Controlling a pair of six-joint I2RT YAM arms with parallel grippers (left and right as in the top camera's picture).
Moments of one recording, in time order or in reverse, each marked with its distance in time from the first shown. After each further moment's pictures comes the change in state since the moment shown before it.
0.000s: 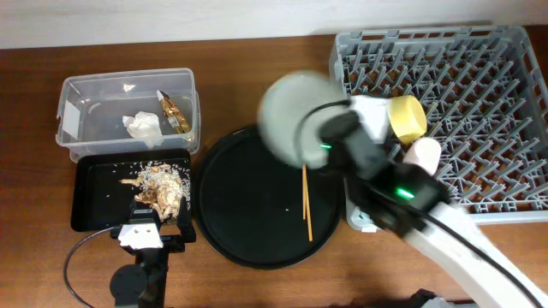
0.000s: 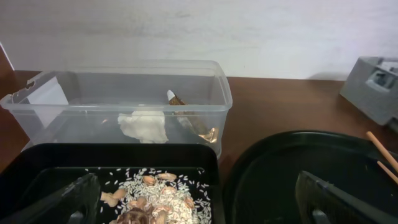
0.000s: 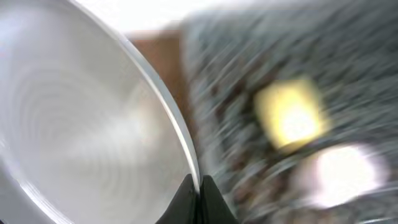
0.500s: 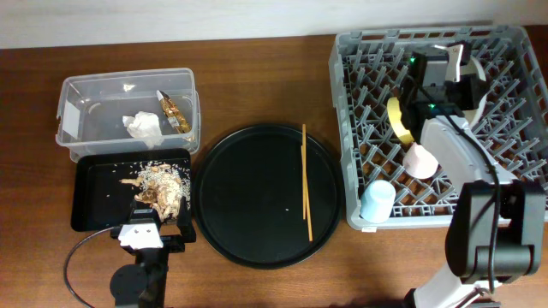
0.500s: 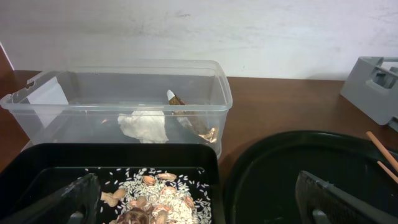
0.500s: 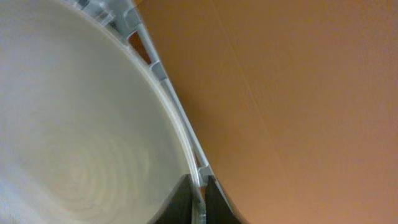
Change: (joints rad) left arm 0.000 0.000 -0.001 0.001 0.000 0.000; right arm -0.652 0.581 -0.003 0.764 0.481 -1.003
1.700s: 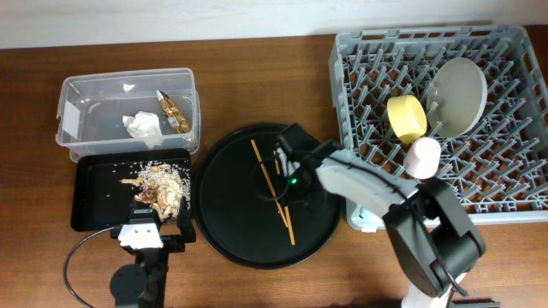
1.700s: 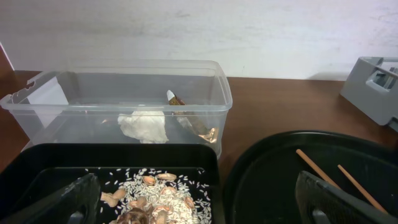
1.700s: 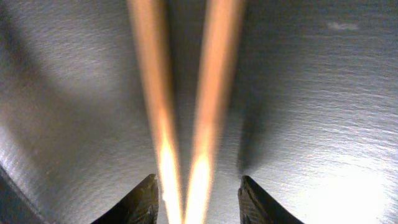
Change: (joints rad) left arm 0.000 0.000 0.000 0.000 0.000 0.000; right arm 0.638 0.061 -0.080 -0.619 -1.409 0.817
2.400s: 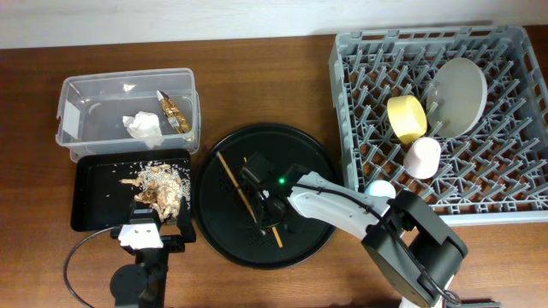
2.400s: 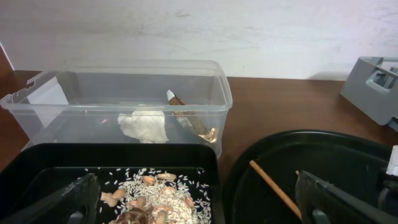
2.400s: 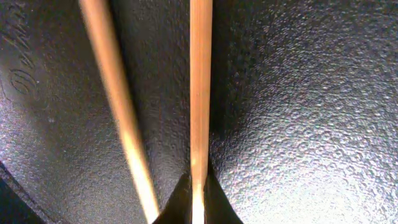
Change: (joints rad) left arm 0.000 0.000 0.000 0.000 0.000 0.000; right arm 0.192 0.024 0.001 -0.002 0.134 0.118
